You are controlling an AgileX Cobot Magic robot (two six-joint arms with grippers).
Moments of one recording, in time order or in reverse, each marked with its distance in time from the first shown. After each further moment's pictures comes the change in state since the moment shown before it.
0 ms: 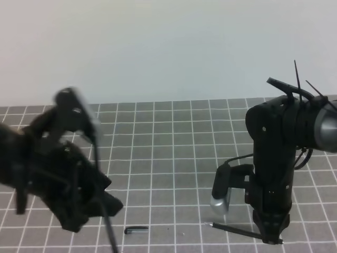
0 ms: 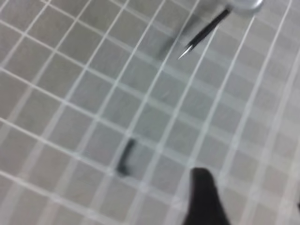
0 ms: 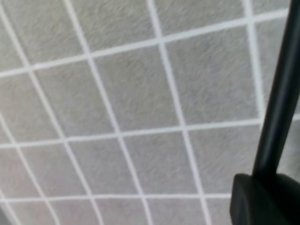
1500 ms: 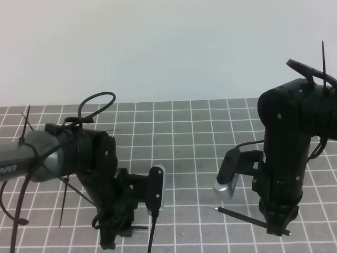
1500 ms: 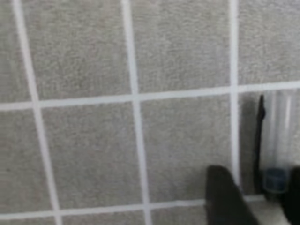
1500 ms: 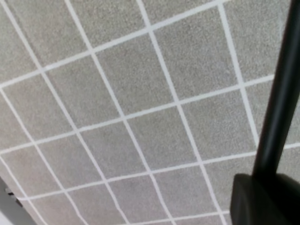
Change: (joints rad) left arm -0.257 0.640 -0.076 0.392 -0.323 0.240; right arm -0.002 -0.099 0.000 -0.002 0.070 0.132
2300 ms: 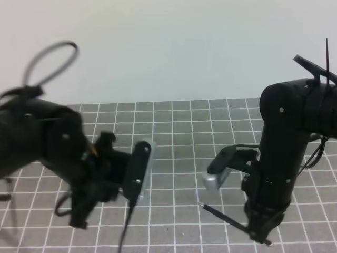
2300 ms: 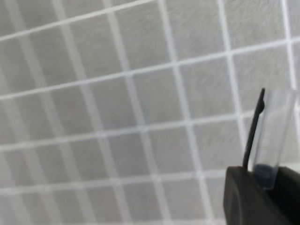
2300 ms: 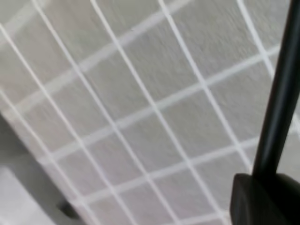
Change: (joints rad) left arm -0.003 -0.323 0.008 0.084 0.048 0.078; right arm 0.003 -0.021 0.006 0.191 0.068 0.069
